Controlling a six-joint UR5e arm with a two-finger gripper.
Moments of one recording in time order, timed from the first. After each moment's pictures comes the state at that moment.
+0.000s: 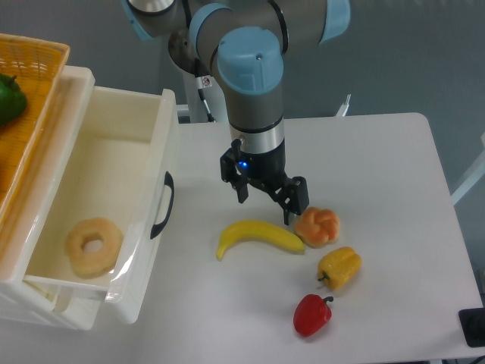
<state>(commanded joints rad) 2.42 -1.80 -1.54 -1.10 1.59 1.00</state>
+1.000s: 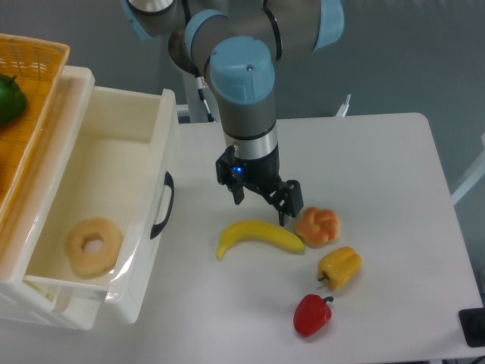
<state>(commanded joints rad) 2.40 -1.81 -1.58 -1.09 1.61 0.94</state>
